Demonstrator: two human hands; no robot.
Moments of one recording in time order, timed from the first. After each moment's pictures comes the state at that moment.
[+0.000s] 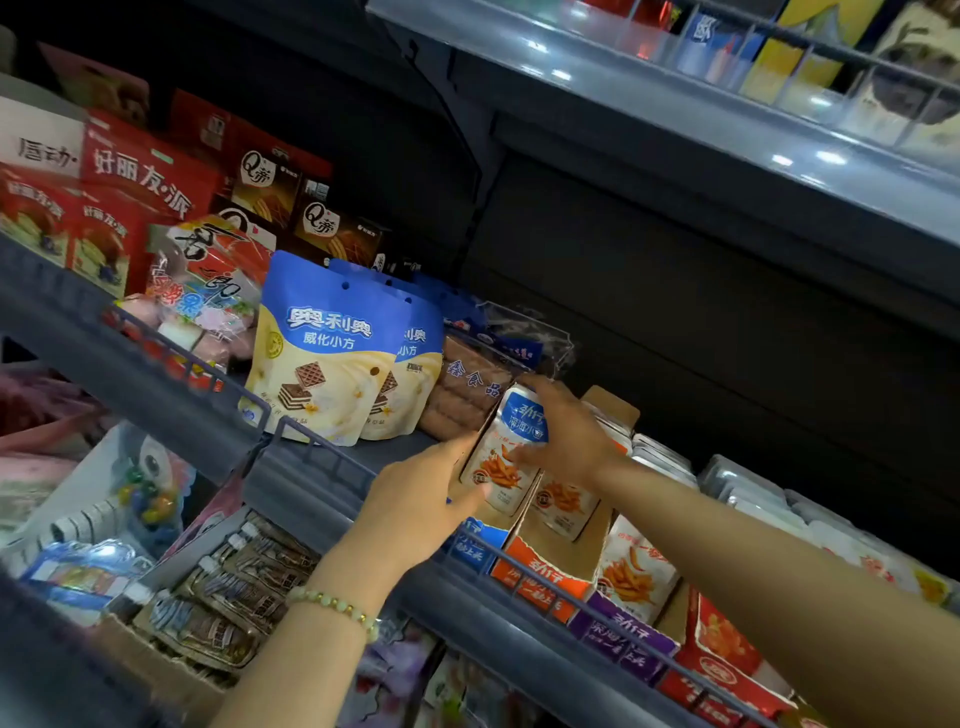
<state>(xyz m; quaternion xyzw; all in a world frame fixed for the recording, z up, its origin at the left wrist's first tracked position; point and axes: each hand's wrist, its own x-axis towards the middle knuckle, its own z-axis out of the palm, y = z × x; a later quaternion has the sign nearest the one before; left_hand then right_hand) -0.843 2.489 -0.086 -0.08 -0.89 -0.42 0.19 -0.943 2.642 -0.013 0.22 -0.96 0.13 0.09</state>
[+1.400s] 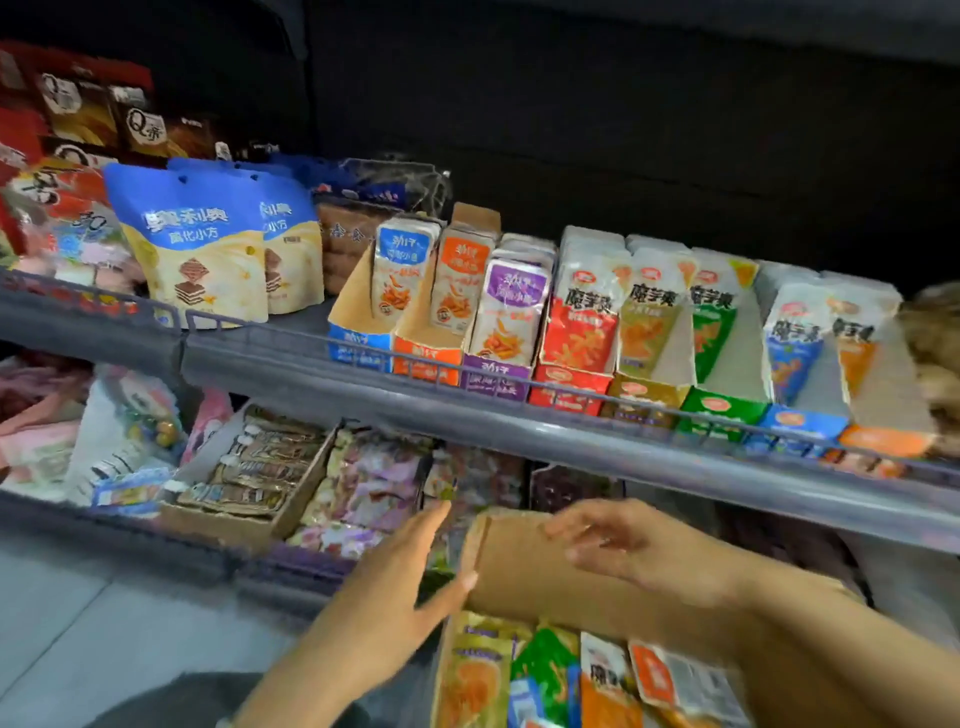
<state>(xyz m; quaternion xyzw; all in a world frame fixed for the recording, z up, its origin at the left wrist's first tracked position) -0.657 2.581 -0.162 -0.13 -0.91 -0.36 -0.13 -0.690 2.842 -0.121 0.17 -0.89 0.37 -0.22</state>
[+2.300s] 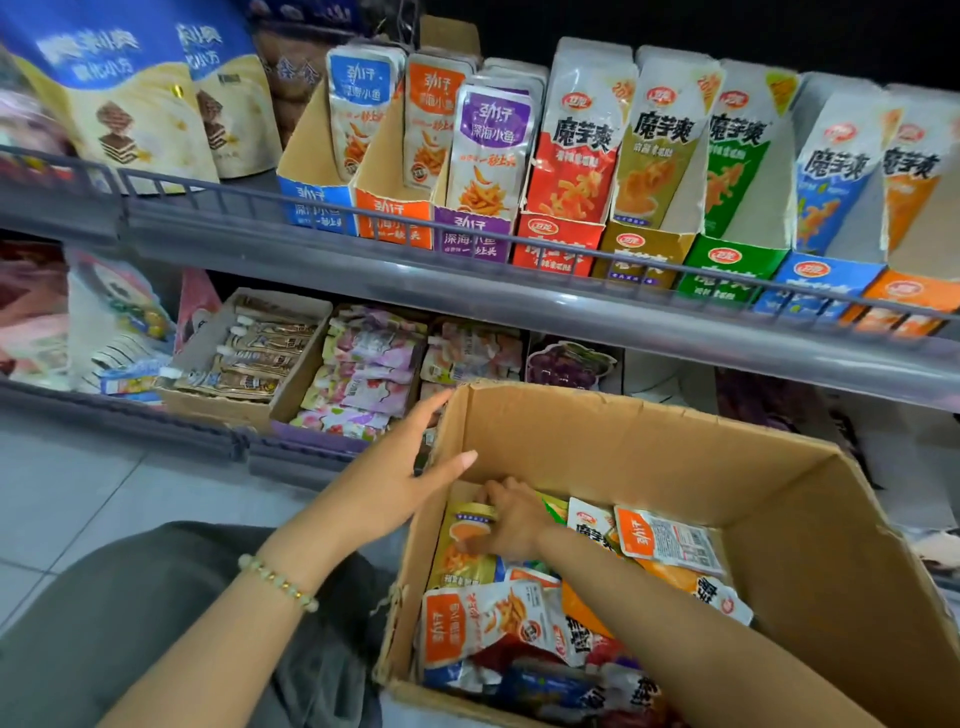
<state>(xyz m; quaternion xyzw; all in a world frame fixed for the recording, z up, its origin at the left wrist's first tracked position) -0.652 2.606 -0.189 -0.10 -0.89 -0.42 -0.14 -0.689 2.785 -0.336 0.09 -0.94 0.17 -0.27</state>
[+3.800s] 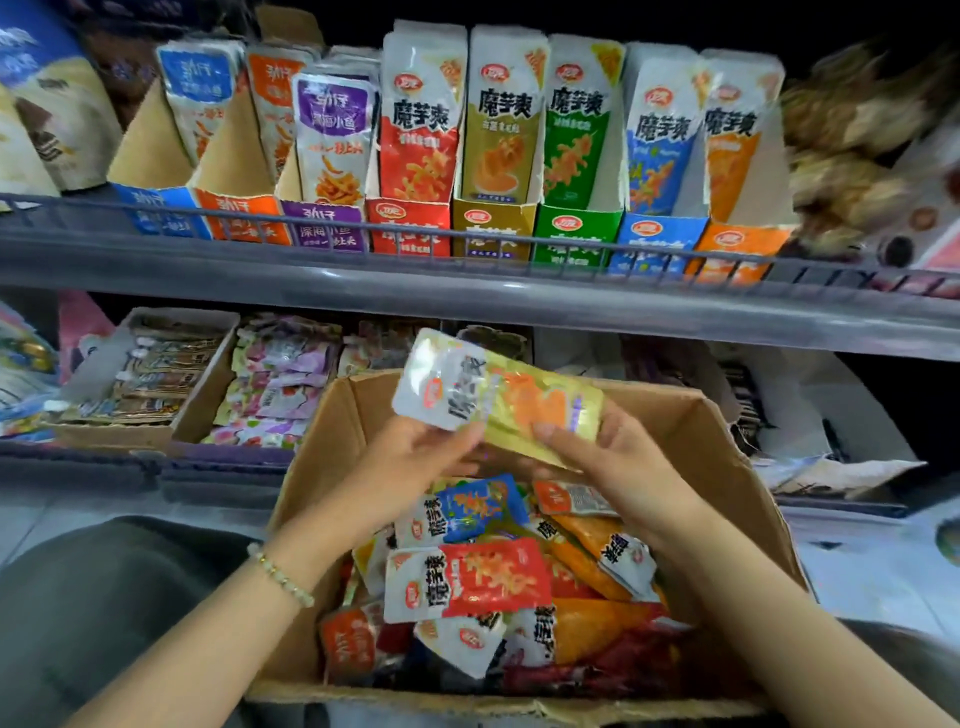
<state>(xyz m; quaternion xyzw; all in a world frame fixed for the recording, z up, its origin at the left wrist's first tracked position) -0.641 2.715 -0.185 -0.12 -0.70 -0.68 -0.19 -0.610 2.920 -0.178 -0.03 -0.67 0.74 -0.06</state>
